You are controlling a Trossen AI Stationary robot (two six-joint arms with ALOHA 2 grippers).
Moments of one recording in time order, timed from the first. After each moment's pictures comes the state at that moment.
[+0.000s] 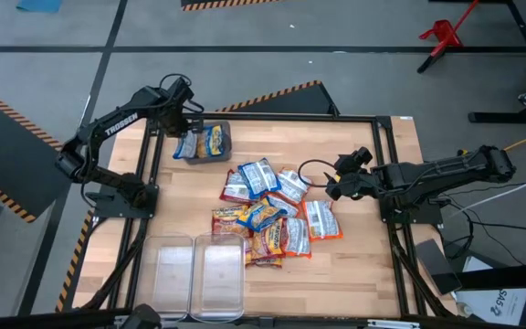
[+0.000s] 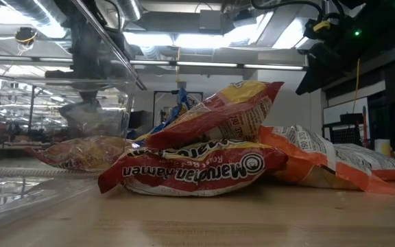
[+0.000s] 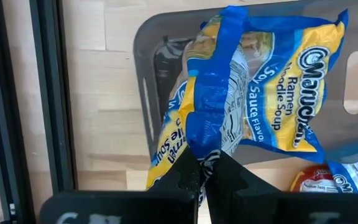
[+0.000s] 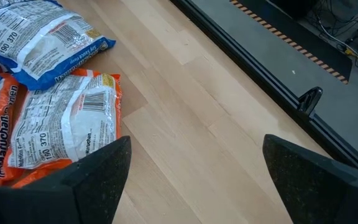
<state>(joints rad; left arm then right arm) 0.94 1.35 1.11 -1.12 0.01 -0.69 0.12 1.02 0.67 -0.62 0.73 0.49</state>
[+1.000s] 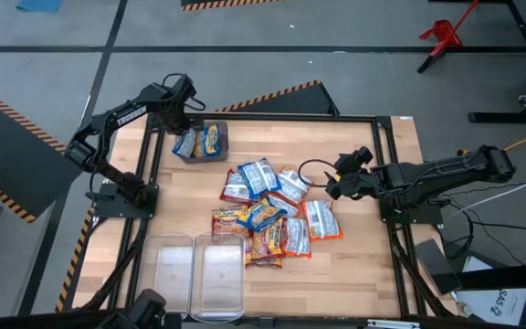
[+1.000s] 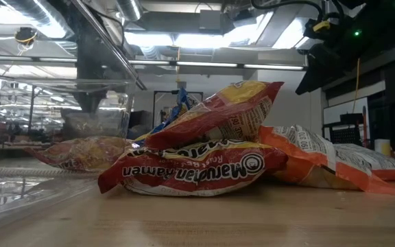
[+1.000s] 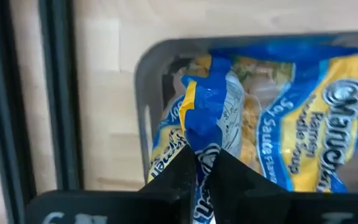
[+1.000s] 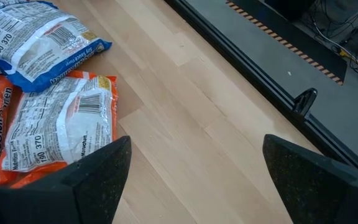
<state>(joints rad) 1.01 1.48 1.11 -1.05 -0.03 -0.64 0.12 1.02 0.67 -0.62 0.75 0.49</state>
